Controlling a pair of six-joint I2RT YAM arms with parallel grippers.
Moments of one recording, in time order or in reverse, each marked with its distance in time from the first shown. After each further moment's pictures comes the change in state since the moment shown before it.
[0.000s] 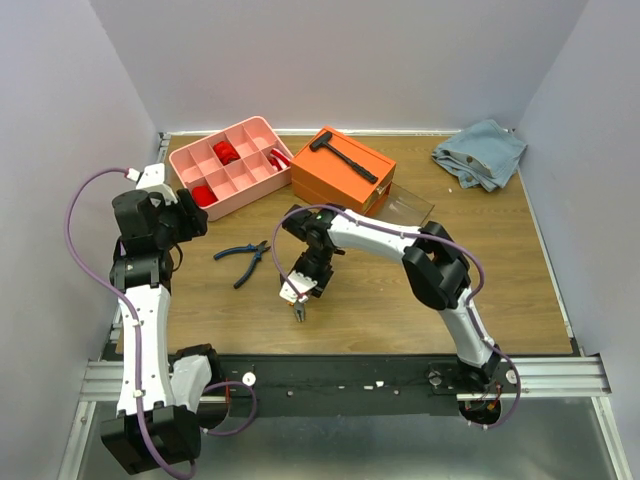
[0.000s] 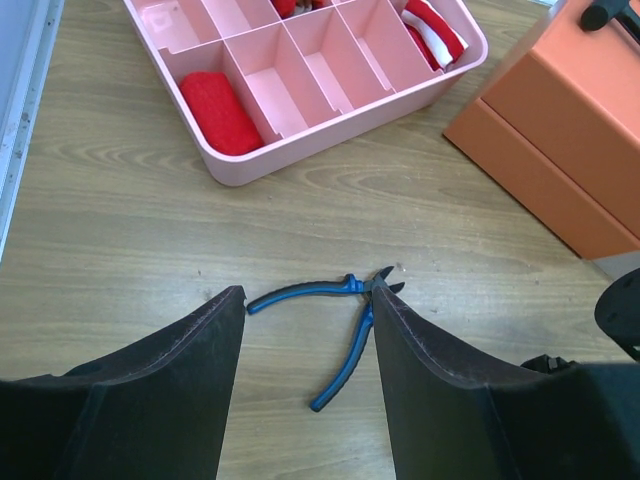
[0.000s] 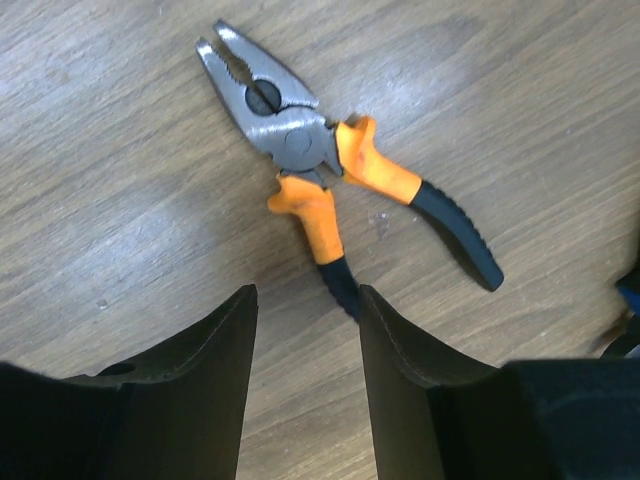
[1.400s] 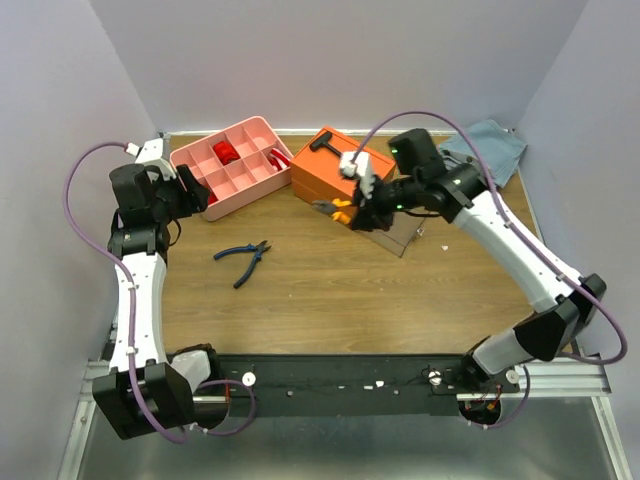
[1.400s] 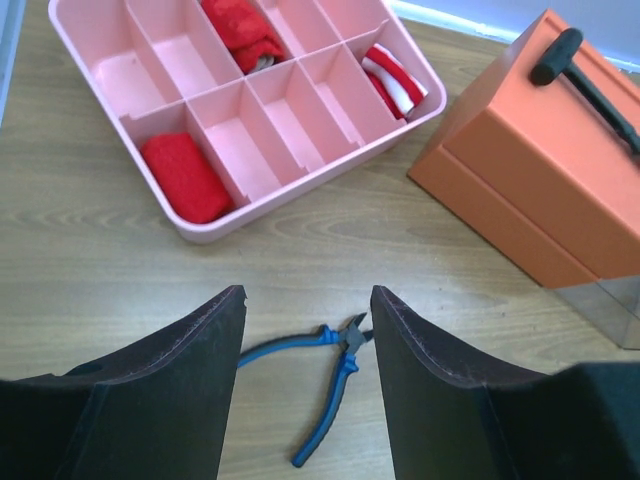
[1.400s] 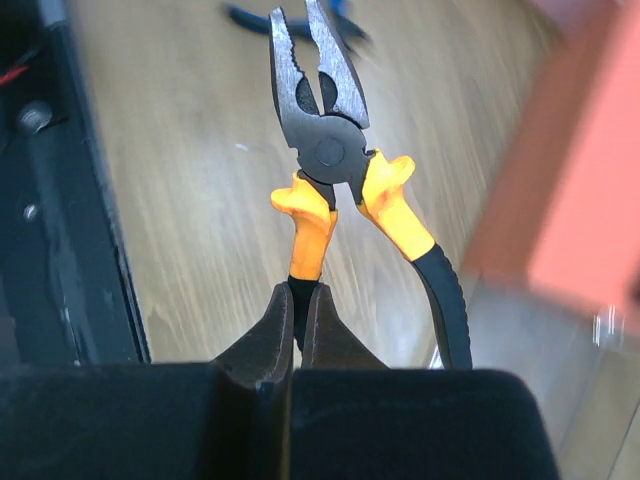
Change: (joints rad) left arm 0.003 0.185 0.114 0.095 0.087 -0.026; right arm -0.259 -0.663 -0.098 0.141 -0.078 1.258
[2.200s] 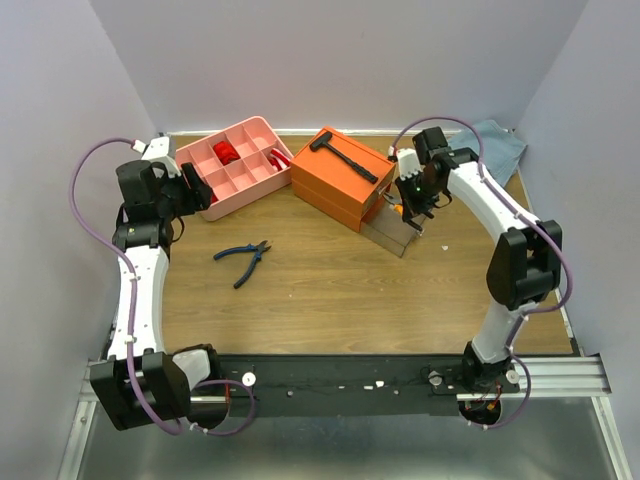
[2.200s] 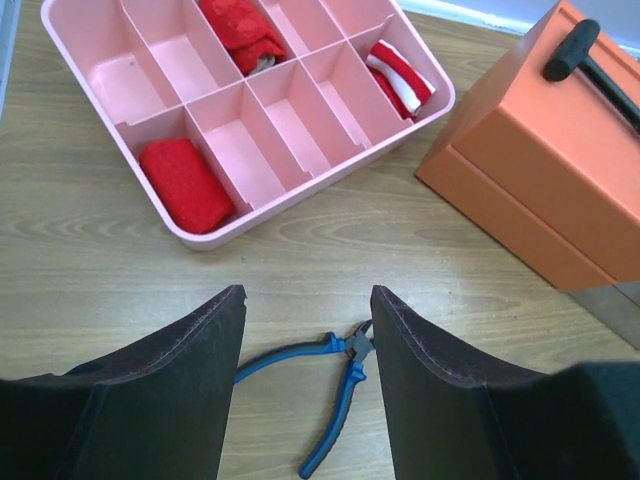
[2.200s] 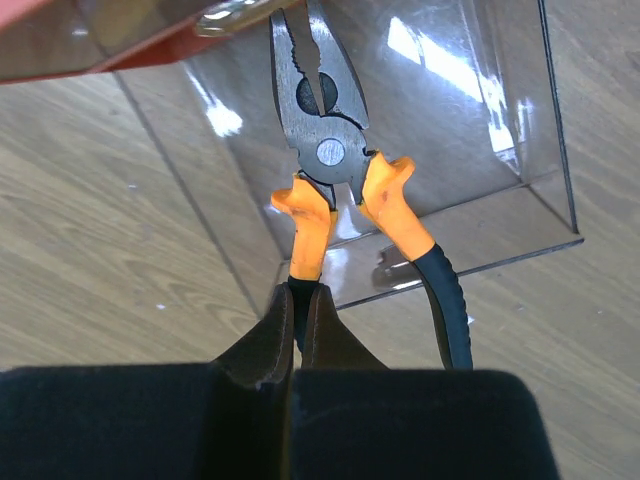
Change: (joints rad) left arm -0.031 0.056 0.025 0.026 -0.026 0.019; right arm -0.391 0.275 -0.081 -0.015 0.363 0.314
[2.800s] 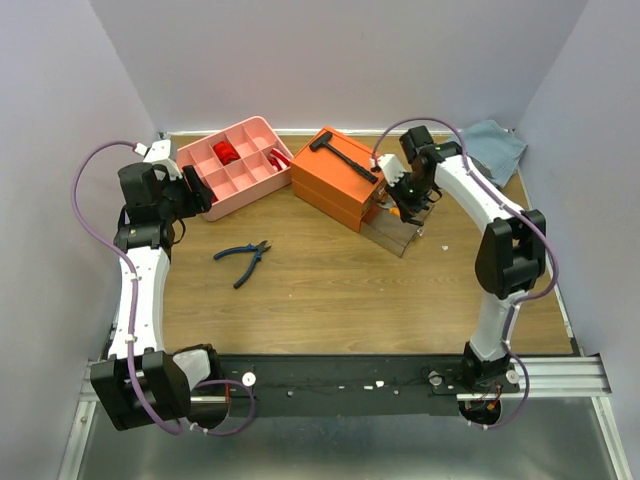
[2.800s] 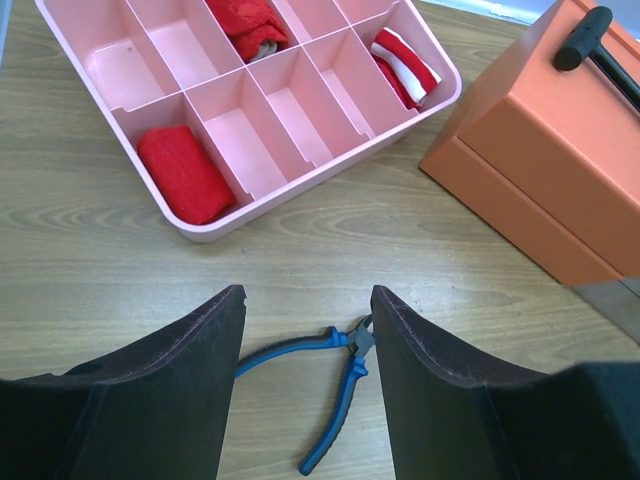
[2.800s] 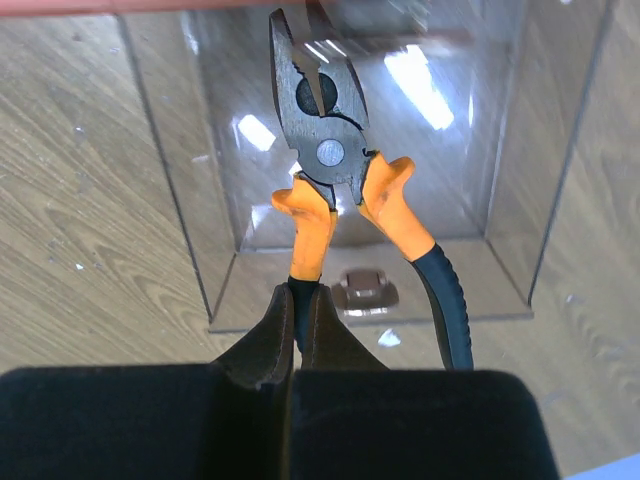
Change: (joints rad) left arm 0.000 -0.003 -0.032 0.007 -0.004 -0.008; right arm 0.031 0.120 0.116 -0.105 0.034 -0.309
